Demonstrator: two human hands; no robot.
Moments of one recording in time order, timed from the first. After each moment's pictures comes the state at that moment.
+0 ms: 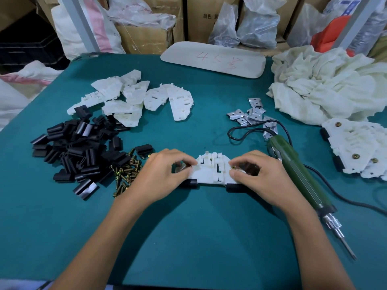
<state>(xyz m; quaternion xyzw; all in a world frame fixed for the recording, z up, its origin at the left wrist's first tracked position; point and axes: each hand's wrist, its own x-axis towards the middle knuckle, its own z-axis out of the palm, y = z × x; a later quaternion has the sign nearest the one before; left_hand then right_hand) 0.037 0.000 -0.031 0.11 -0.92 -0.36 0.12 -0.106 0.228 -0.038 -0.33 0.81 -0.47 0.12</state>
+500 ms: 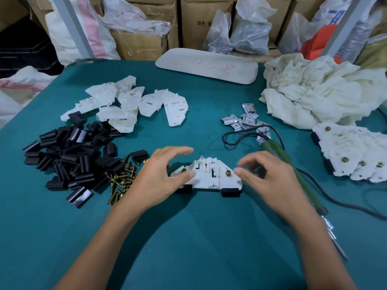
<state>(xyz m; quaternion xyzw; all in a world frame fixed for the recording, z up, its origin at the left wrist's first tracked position) 0.034 0.001 -0.034 0.11 -0.89 -0.42 0.15 -0.096 0.242 -0.016 -0.32 0.84 -0.44 0.04</state>
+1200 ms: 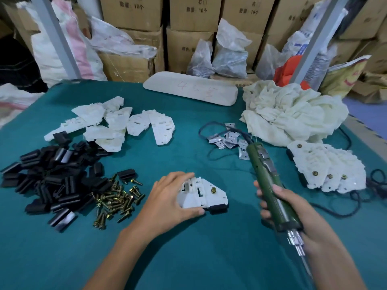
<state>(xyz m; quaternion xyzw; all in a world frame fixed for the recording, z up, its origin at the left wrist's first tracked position) 0.021 0.034 -0.049 0.09 -0.93 -0.34 0.09 -0.093 0.309 -0.005 0.04 0.56 -0.75 0.34</state>
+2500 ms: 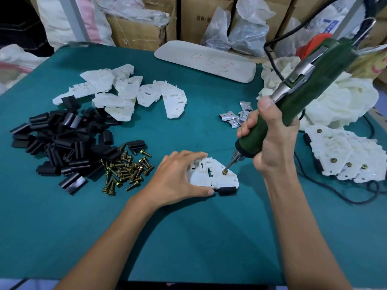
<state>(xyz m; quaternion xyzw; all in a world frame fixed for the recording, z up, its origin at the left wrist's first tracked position) 0.023 0.033 -0.045 0.10 -0.93 -0.36 0.05 -0.106 0.182 0.043 -0.21 0.55 -0.80 0.05</state>
